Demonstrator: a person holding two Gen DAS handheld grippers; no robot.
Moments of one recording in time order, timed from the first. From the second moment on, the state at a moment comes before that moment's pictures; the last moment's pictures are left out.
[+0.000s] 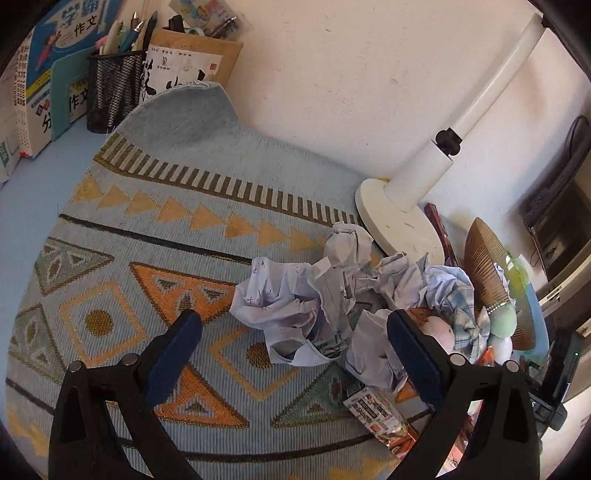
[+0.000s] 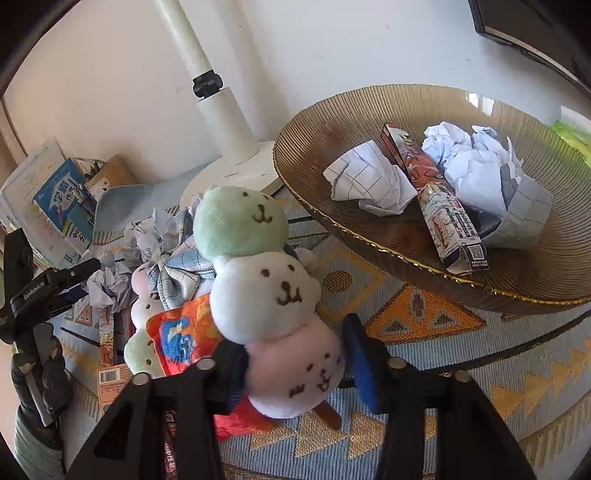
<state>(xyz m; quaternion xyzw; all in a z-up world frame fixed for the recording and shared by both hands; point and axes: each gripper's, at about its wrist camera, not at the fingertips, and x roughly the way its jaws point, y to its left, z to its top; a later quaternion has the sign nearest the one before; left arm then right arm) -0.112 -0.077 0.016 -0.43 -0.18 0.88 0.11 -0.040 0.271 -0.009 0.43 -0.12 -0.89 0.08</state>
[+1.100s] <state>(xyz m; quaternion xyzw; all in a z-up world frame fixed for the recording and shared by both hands) 0.056 -0.062 0.034 -0.36 -0.16 0.91 0.11 0.145 0.256 0.008 0.44 -0.06 -0.89 0.07</state>
